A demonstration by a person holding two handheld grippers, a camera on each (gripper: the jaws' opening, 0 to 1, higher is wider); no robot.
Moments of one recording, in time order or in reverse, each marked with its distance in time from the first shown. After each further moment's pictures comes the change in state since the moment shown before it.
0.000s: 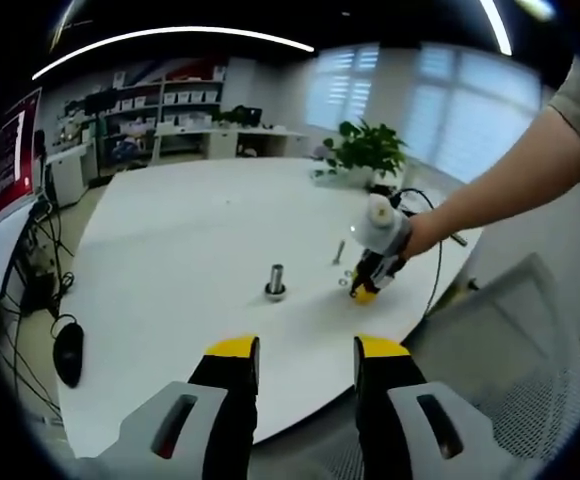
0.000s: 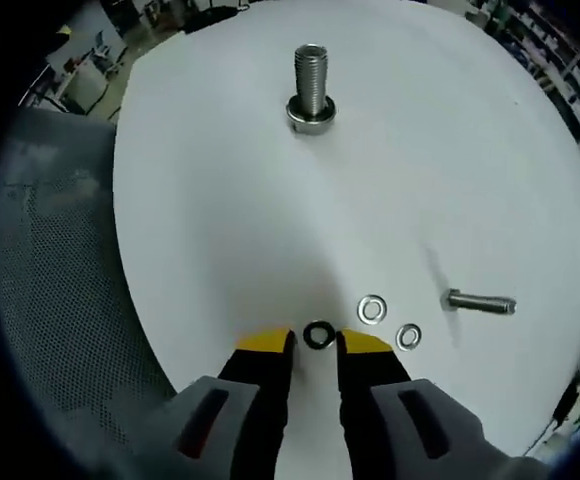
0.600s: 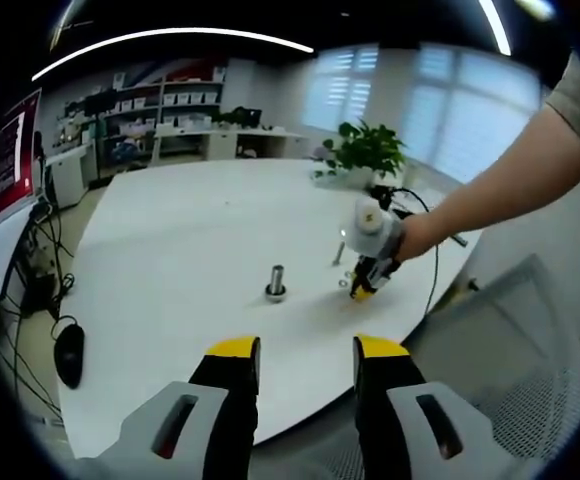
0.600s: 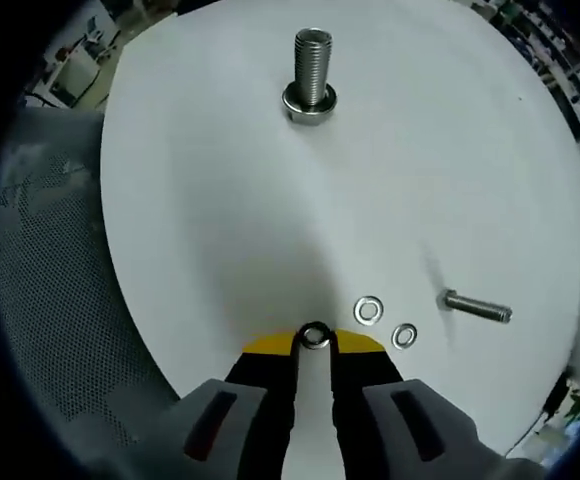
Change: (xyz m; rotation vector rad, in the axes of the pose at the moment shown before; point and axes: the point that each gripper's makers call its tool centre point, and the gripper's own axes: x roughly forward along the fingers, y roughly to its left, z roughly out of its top) left arm 0.000 0.000 0.001 0.001 -0.003 0.000; right arm -0.001 0.000 0.000 0.089 0.023 -0.042
